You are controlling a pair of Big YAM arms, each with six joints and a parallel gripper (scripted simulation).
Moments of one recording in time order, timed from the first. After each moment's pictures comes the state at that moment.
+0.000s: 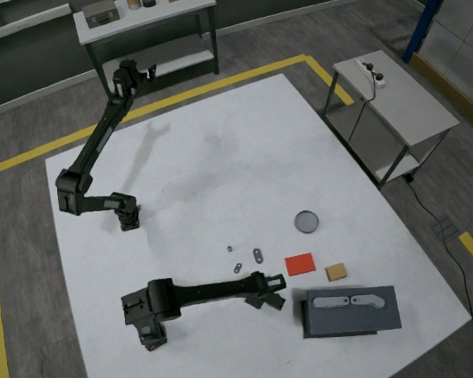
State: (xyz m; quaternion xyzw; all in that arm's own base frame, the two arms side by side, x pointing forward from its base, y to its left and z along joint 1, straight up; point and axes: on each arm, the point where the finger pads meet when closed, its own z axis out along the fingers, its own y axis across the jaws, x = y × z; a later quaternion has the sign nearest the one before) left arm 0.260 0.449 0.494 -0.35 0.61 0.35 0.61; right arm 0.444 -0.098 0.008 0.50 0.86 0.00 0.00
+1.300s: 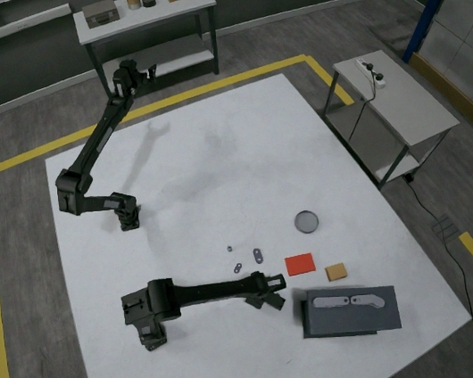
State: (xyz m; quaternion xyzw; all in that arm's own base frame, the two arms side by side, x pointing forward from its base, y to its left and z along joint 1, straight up) left arm 0.260 0.449 0.494 -0.35 0.61 0.35 0.61; right arm 0.445 -0.098 0.009 0.50 0.86 0.00 0.00
